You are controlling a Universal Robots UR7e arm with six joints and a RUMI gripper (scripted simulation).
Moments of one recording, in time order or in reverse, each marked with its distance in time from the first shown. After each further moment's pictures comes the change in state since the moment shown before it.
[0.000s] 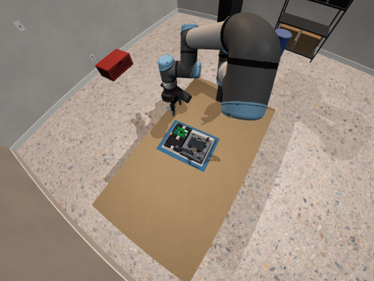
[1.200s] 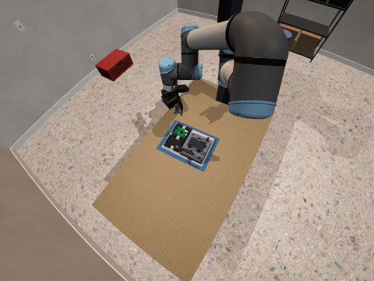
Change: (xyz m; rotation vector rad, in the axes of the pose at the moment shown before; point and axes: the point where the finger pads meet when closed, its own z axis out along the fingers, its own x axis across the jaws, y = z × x) arm 0.000 0.000 0.000 -0.012 -0.012 -1.103
